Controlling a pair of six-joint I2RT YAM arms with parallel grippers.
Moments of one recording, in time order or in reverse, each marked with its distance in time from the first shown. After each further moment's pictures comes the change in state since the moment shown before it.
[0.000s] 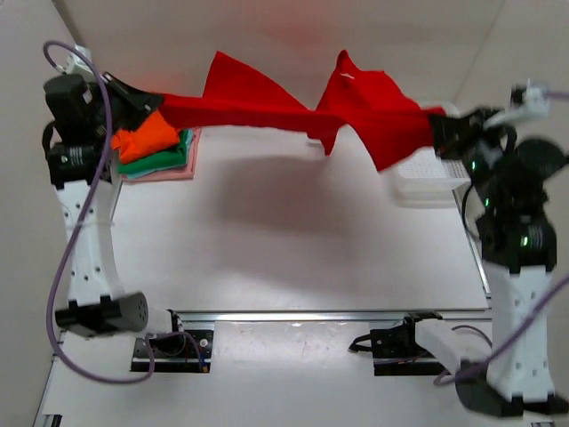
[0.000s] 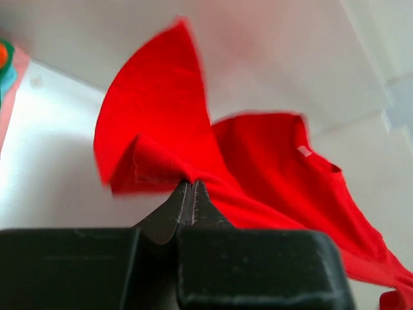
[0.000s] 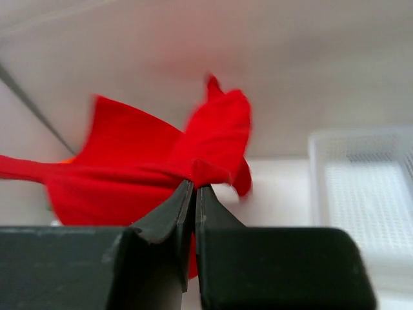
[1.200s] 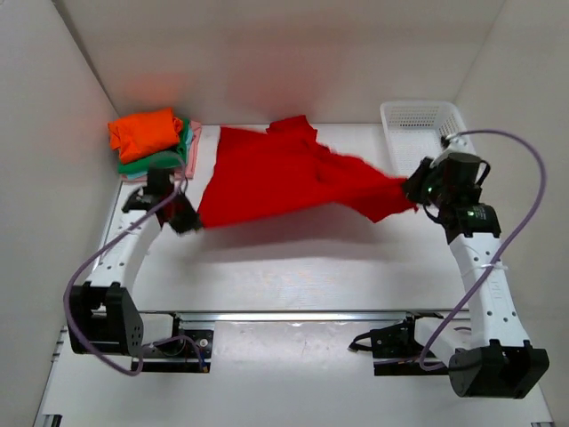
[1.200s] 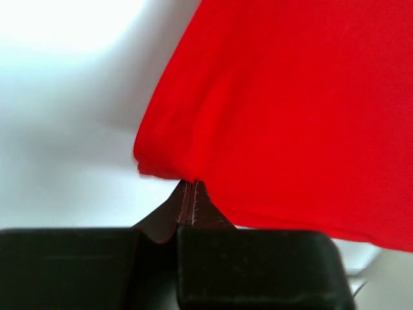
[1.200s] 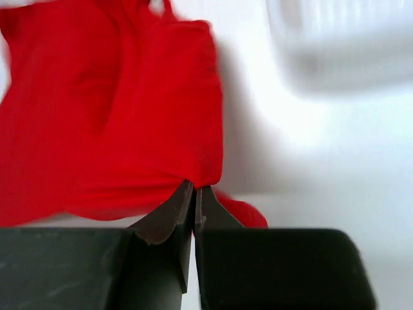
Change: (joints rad) left arm -0.222 -0.208 -0.869 -0.072 -0.273 0.078; right arm -0.092 -0.066 -0.566 -0.008 0.000 -0.015
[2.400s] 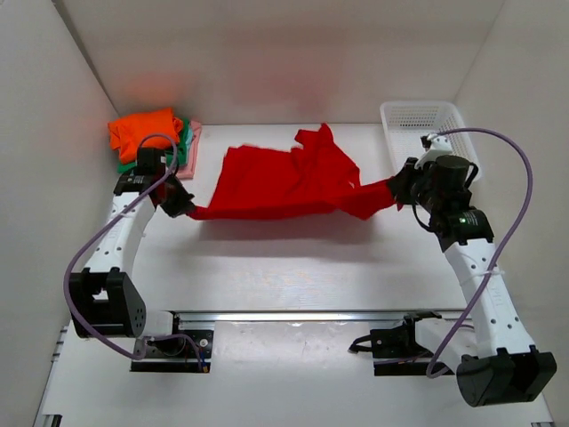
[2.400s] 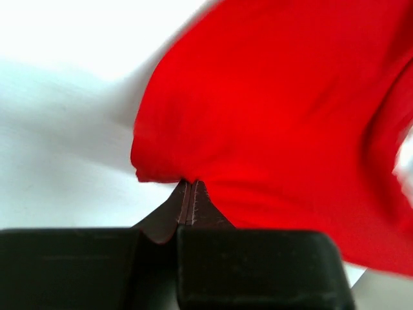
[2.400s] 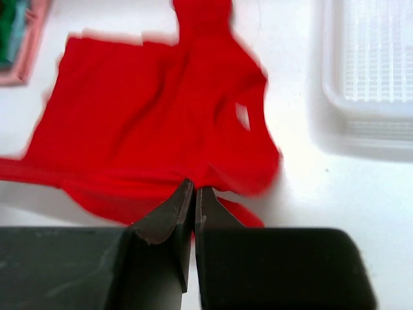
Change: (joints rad) left arm 0.044 0.113 0.119 -0.078 -0.023 0.018; right arm 0.118 -0.024 -0.061 0.050 -0.018 -0.076
